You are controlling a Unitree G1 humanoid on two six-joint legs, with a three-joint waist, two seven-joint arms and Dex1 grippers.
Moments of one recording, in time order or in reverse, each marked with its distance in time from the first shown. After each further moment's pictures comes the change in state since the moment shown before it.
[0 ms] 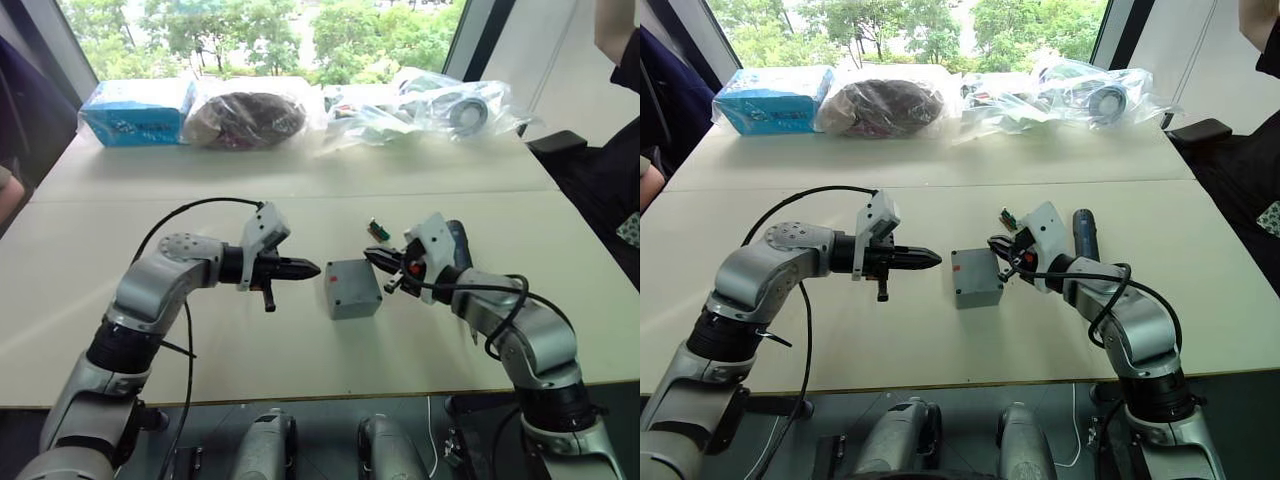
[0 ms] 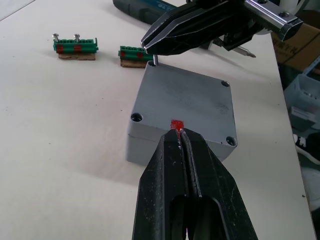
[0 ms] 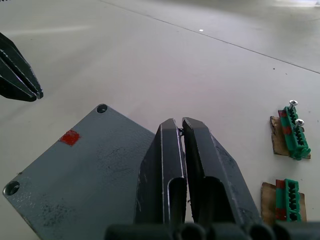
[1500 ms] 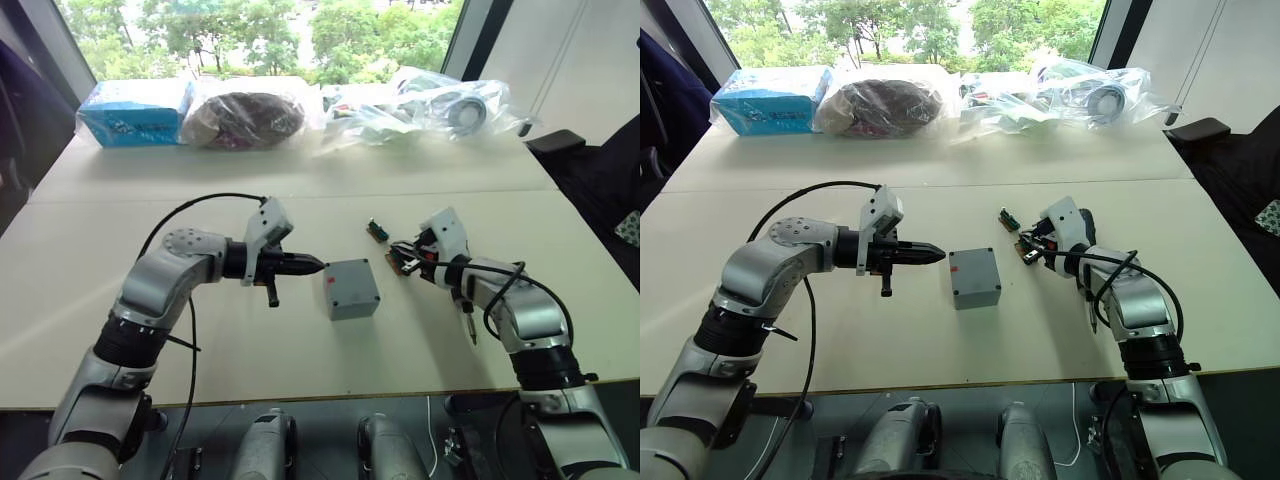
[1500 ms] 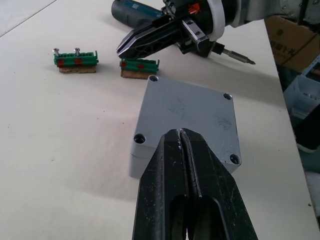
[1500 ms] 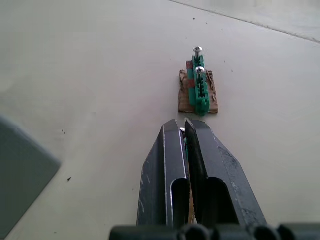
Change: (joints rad) left arm -0.031 -0.025 -0.001 0.038 0.023 -0.029 -0.022; right arm -0.120 -0.033 -0.030 0.385 -0.115 -0.167 0.075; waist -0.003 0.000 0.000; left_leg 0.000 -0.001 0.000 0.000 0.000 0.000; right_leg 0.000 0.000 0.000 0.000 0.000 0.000
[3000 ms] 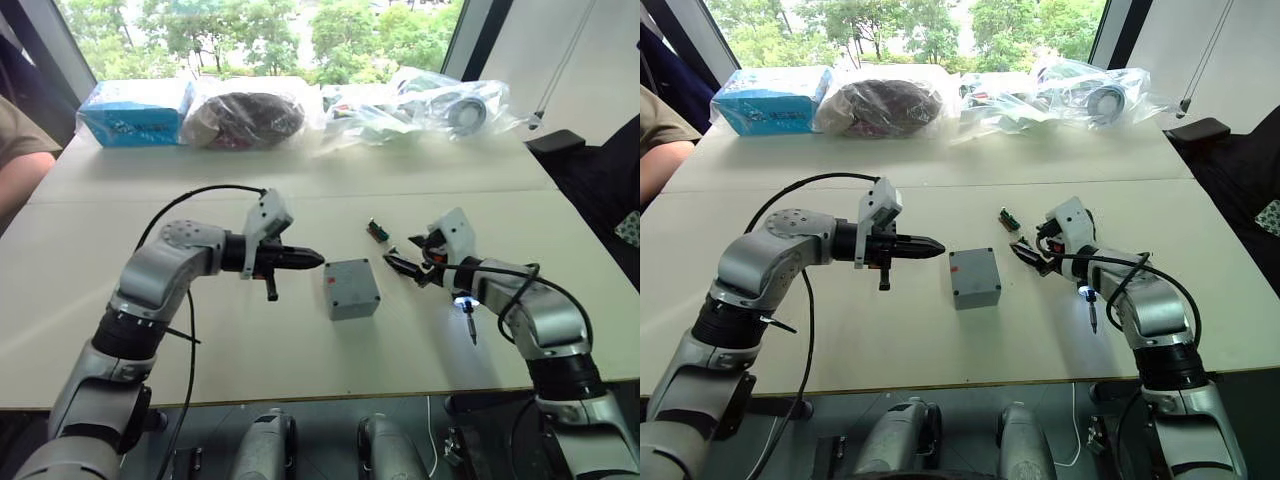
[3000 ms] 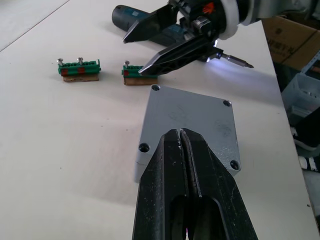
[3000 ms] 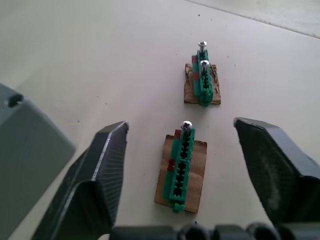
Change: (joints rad) left arm -0.028 0.007 0.001 -0.004 -0.001 0.014 -0.008; right arm 0.031 -0.052 0.029 -0.009 0.033 0.004 -0.007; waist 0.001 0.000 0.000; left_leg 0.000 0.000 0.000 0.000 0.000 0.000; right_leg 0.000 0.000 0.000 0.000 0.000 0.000
